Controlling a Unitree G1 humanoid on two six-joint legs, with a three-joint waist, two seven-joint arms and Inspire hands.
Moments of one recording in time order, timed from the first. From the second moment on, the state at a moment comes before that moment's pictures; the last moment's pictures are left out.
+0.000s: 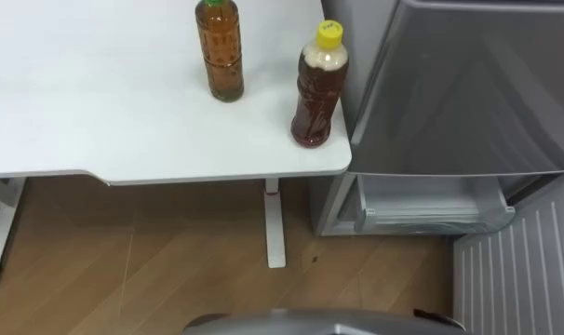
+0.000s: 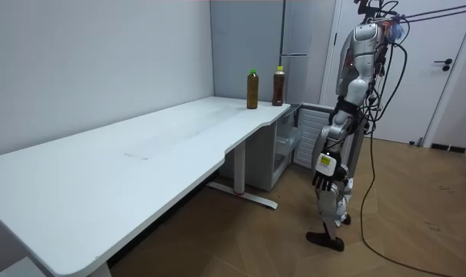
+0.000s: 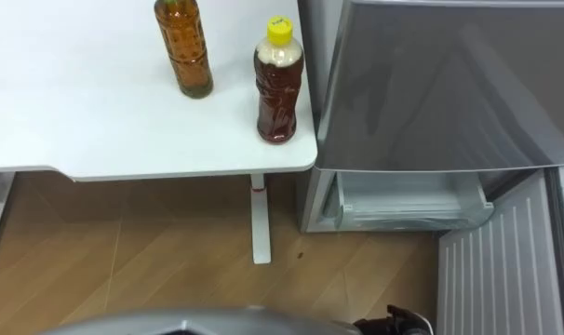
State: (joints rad) left arm 0.22 0.19 -0.03 1.09 0.35 0.19 -0.18; right arm 0.12 -0.24 0.09 1.24 0.19 0.03 0.09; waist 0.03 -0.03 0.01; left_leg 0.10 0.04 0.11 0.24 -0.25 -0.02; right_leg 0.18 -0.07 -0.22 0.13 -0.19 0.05
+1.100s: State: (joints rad) left arm 0.22 0.18 0.00 1.12 0.34 0.20 -0.10; right arm 0.11 -0.24 0.09 1.26 0.19 0.04 0.08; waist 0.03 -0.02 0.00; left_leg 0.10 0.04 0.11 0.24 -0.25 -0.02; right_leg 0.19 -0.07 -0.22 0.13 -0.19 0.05
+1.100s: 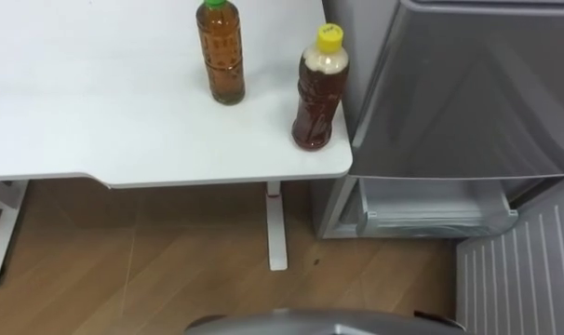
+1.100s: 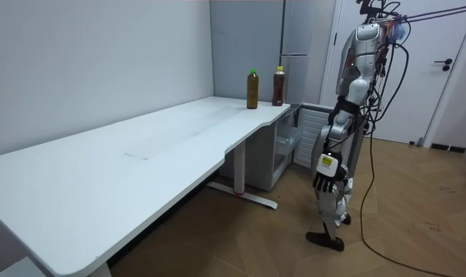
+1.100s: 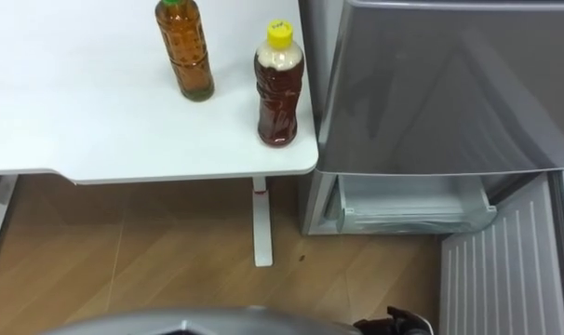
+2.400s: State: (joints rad) left arm 0.25 0.13 0.29 0.72 -0.20 0.08 0.49; right arm 0.14 -0.24 0.05 1.31 -0.17 0.15 -0.01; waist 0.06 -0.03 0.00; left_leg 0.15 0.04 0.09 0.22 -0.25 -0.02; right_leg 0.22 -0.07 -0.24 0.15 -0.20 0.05
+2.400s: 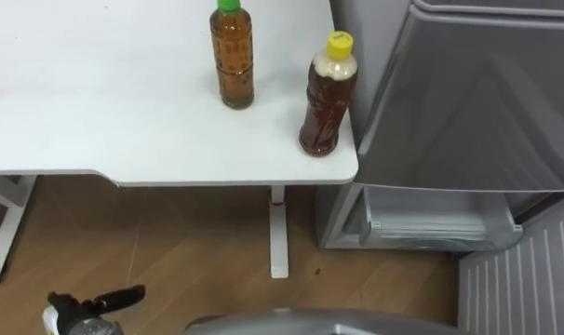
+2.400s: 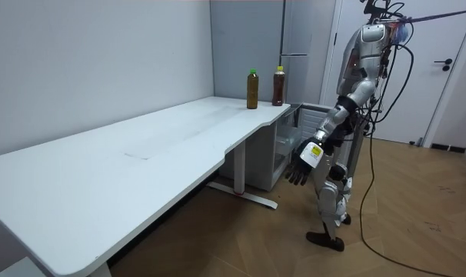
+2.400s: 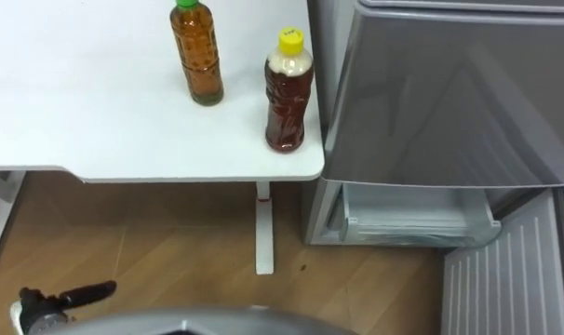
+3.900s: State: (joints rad) left arm 0.18 0.20 -0.02 -0.42 0.15 -0.12 0.66; right arm 0.10 -0.22 0.10 1.48 -0.19 0.08 -0.04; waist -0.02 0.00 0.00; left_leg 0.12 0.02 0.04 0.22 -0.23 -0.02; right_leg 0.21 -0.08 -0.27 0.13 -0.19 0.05
